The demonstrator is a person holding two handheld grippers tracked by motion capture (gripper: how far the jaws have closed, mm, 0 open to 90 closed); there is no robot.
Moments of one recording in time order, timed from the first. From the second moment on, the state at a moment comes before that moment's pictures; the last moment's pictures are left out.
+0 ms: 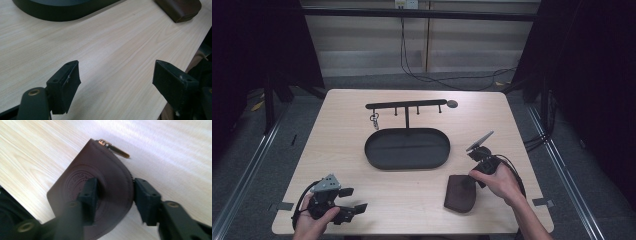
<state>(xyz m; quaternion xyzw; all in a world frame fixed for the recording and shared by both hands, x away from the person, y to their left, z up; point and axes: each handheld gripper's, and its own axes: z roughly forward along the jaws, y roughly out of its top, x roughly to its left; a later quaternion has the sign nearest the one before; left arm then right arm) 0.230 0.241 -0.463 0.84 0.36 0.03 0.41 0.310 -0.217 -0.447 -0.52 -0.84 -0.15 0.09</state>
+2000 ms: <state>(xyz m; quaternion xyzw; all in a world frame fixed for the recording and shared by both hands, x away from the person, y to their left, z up) 0.231 0.243 -0.462 0.84 0.36 0.03 0.41 0.325 -0.203 -0.361 -0.50 -0.85 -0.14 0.02</state>
